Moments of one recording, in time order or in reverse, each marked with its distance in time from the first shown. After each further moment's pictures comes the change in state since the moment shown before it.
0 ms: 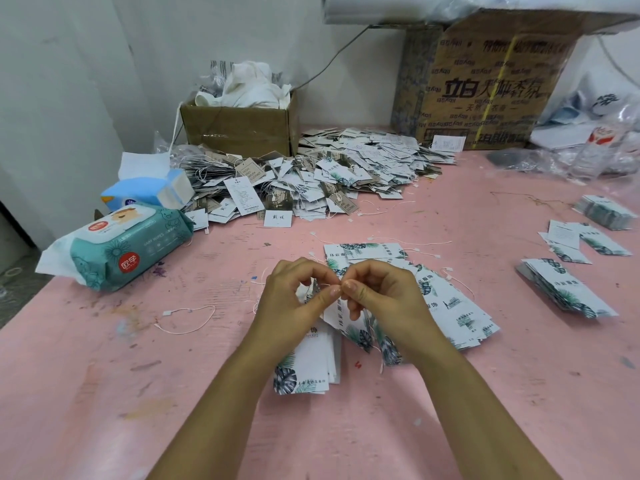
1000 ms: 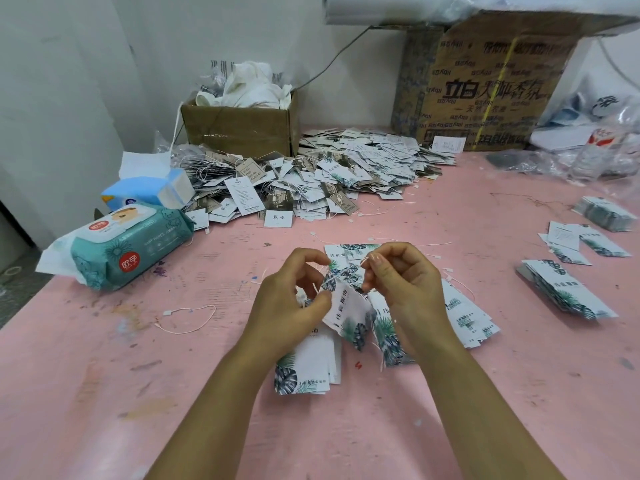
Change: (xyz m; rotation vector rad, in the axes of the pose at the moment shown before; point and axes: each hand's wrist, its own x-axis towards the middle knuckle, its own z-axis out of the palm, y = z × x) left_hand -0.001 -0.001 -0.004 0.024 0.000 -0.051; right_hand 0.003 -0.005 -0.003 0.190 0.295 -0.062
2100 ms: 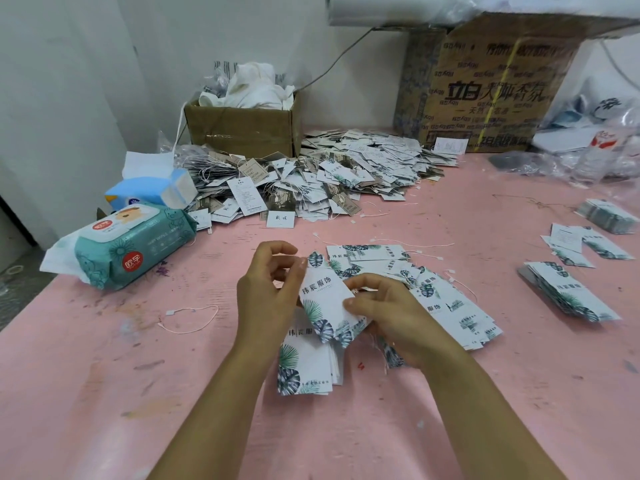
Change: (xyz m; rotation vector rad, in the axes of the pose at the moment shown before) left_hand 0.006 -0.012 0.000 -0.192 0.343 -0.110; right_hand -0.003 0.006 -0.001 -0.262 -0.250 0.545
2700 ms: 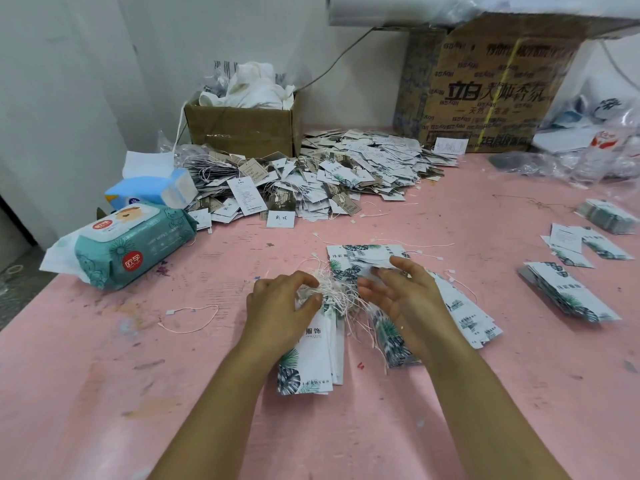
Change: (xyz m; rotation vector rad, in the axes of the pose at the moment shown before) left_hand -0.002 -0.015 0.000 0.645 -0.354 -0.074; right_hand 0.002 -0.006 -0.007 0.450 0.321 -0.124
